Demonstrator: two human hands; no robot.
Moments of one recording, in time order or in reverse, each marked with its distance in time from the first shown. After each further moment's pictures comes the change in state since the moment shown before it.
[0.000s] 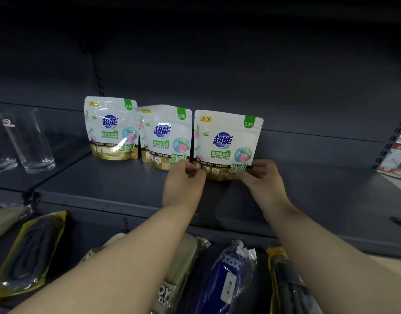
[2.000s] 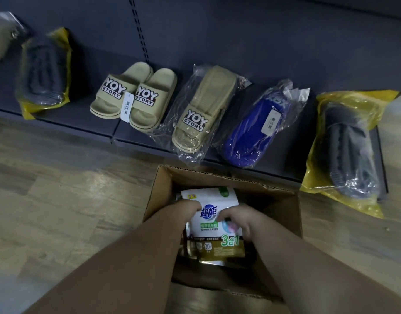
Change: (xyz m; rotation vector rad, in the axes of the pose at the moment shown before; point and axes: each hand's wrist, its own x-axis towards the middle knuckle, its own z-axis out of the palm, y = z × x) left_hand -0.260 -0.346 -0.035 0.307 -0.636 -1.305; right_hand -0.312 0.324 0.088 -0.229 -0.694 1.276
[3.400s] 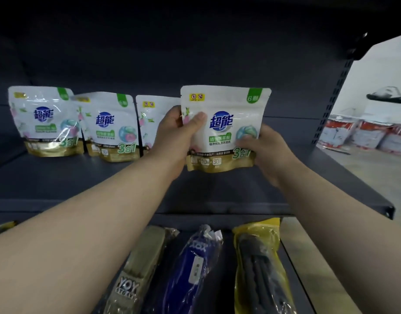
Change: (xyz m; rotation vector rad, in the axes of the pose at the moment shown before) left_hand -0.358 0.366 -0.015 -0.585 -0.190 1.606; right_hand -0.360 -0.256 -0.270 0.265 0.420 -1.411
